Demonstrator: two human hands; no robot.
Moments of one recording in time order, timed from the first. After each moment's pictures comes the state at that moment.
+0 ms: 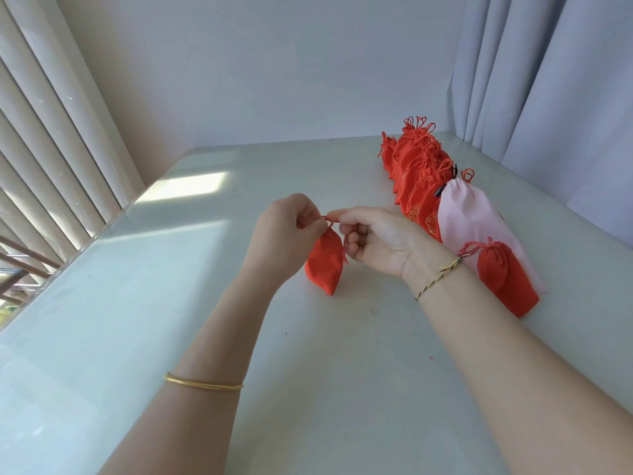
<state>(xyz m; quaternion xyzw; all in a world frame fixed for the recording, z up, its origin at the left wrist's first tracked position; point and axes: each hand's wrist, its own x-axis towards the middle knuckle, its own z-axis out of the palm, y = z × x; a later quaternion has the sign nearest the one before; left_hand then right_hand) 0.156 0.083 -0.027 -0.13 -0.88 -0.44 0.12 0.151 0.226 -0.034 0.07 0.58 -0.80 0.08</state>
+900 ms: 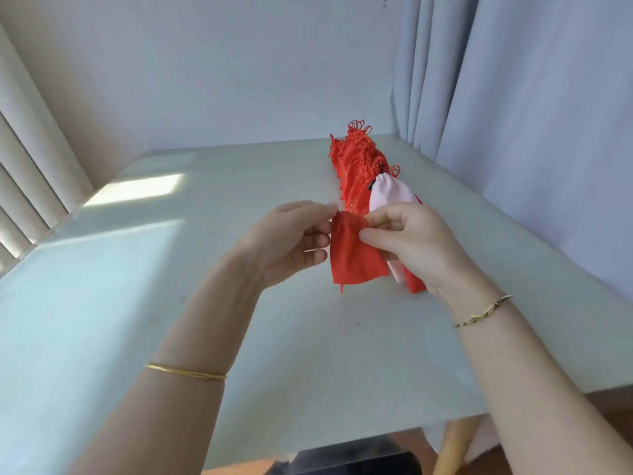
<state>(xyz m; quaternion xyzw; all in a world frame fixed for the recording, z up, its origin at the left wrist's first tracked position) 0.203 0.136 -0.005 -0.12 -0.65 -0.71 -0.25 0.256 0.298 -0.019 0.02 0.79 -0.60 -0.11</state>
